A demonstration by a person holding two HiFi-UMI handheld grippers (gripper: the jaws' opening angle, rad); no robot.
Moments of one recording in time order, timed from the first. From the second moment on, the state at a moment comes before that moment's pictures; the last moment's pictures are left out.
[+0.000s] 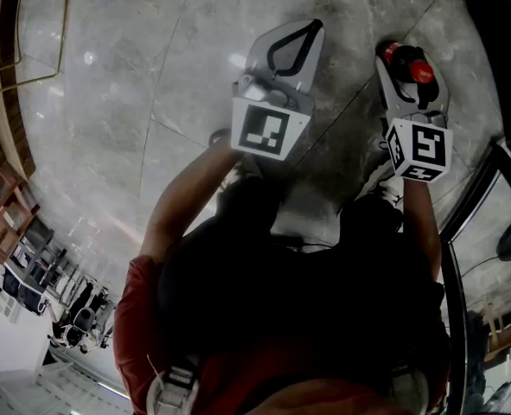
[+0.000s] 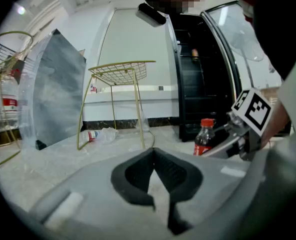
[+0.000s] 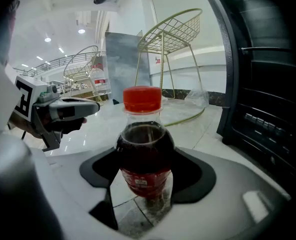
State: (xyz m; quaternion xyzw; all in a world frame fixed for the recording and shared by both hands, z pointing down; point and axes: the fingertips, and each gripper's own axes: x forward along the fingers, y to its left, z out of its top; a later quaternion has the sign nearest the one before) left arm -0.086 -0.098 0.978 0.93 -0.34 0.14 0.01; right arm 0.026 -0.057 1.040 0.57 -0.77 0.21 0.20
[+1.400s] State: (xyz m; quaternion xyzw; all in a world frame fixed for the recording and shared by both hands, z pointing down) left arm -0.083 -0.098 0.989 0.93 -0.33 0.14 0.02; right arm 0.028 -0.138 1.048 0.56 -0.79 0.15 0.19
